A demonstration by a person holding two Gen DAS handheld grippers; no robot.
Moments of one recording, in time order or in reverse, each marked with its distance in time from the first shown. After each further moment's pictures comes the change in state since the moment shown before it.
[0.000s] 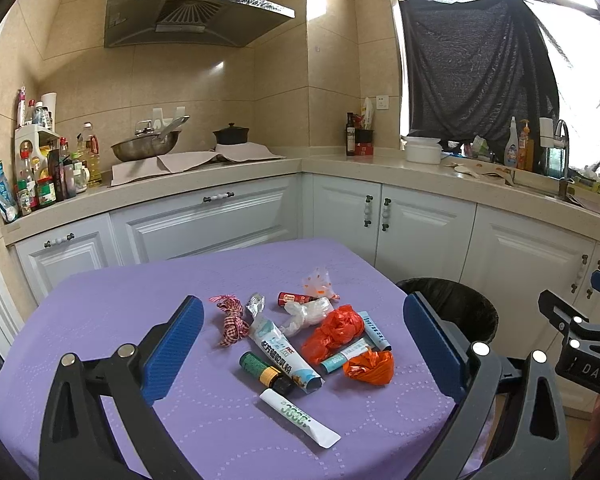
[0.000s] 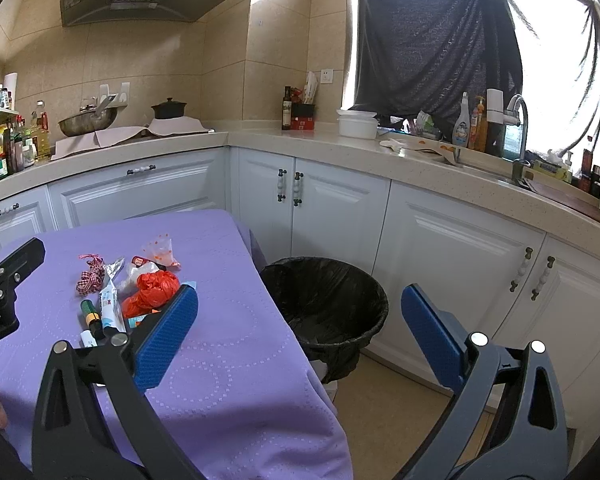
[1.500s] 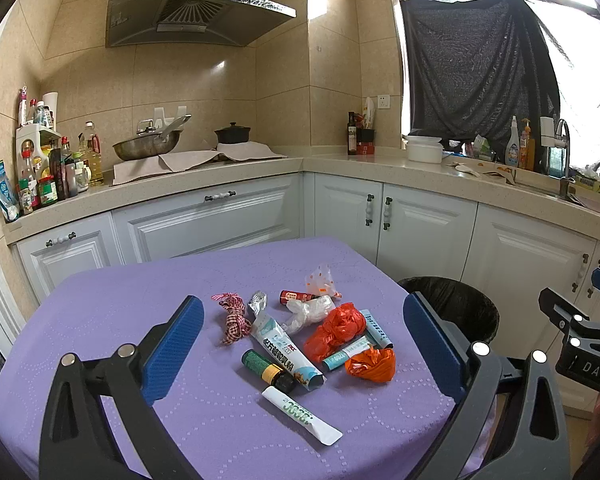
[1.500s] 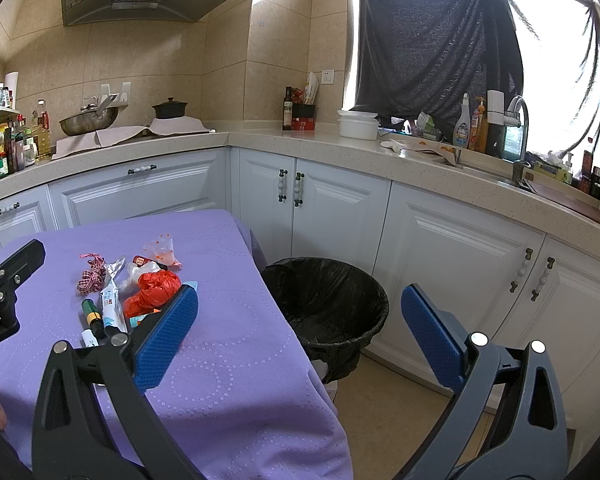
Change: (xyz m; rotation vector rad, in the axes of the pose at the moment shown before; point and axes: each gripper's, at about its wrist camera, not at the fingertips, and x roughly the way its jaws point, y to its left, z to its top) left arm -0.001 0.000 -0.002 0.000 -0.002 0.003; right arm 0.000 0.002 0.000 -0.002 -0.001 0.000
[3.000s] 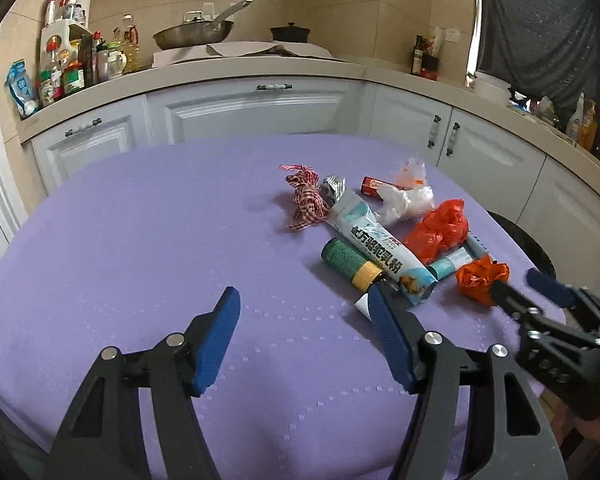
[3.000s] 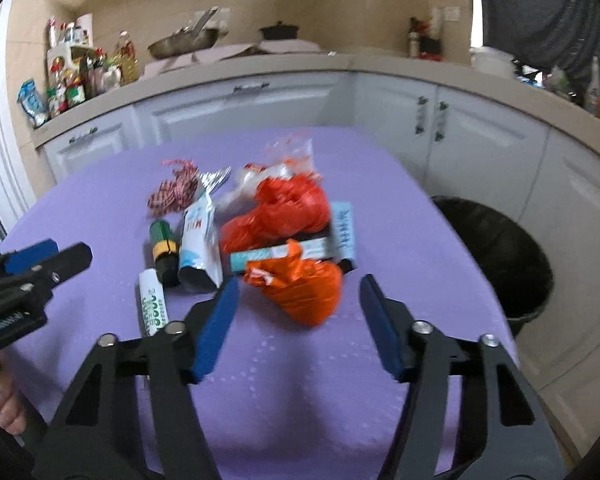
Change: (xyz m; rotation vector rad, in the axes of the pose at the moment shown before) left arm 0.056 0.072 -0.075 -0.152 0.317 0.099; right arm 0.114 0.112 -0.058 -0.116 0.233 0.405
